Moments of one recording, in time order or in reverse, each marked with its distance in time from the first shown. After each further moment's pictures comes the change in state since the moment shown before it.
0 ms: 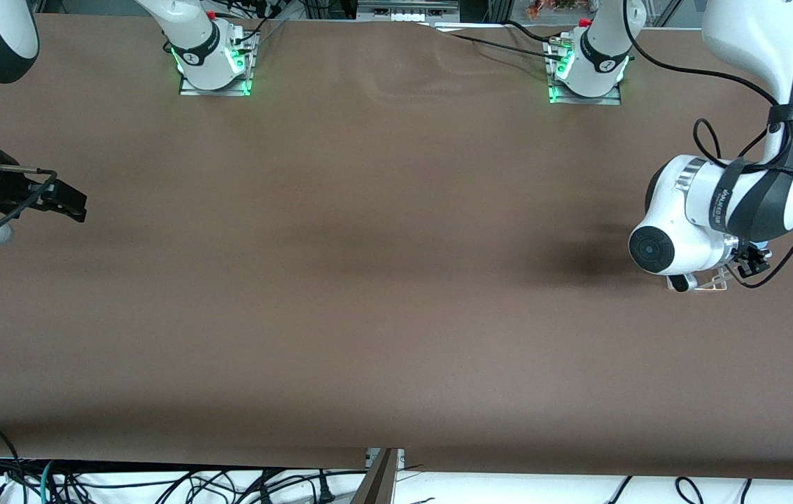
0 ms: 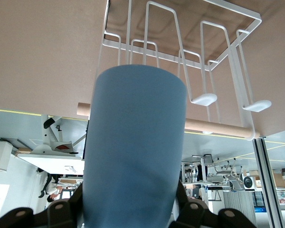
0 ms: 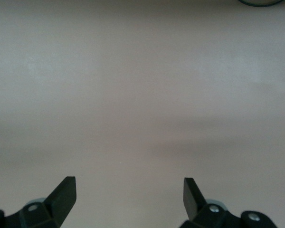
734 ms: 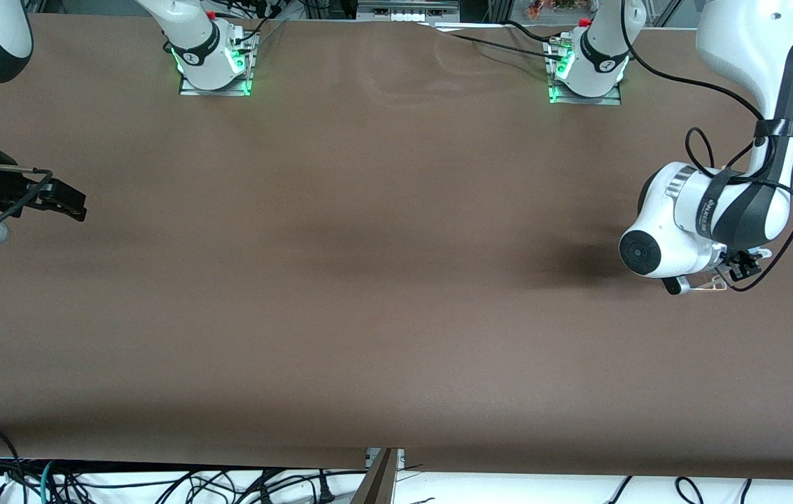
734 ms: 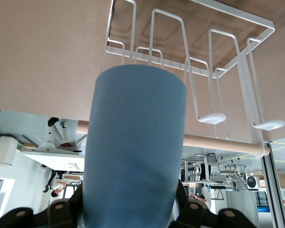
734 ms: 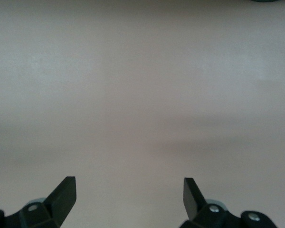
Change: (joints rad) left arm 0.001 0.027 0.002 -0.026 0.027 0.038 -0.056; right arm -0.010 0.000 -0.001 0.000 0.024 -0.004 -0.002
